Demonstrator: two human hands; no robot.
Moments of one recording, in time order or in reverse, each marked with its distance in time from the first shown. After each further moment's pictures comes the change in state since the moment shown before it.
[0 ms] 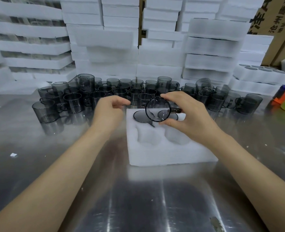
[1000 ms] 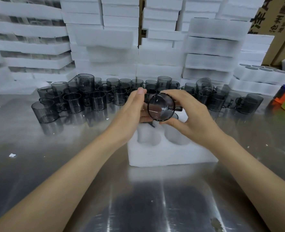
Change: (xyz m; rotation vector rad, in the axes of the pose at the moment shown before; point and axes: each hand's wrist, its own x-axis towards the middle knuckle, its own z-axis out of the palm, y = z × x) left_hand -0.027 0.024 0.026 -0.489 -0.392 0.095; right_hand -0.001 -0.005 0.000 0.099 0.074 -0.083
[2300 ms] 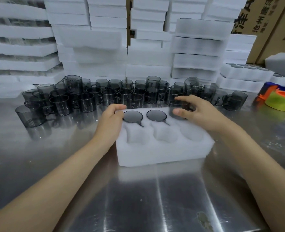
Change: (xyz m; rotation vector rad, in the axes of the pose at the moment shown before) left_hand 0.014 -0.039 -0.019 0.277 0.339 -0.196; right_hand -0.012 0.043 -0.043 0.023 -0.191 0.679
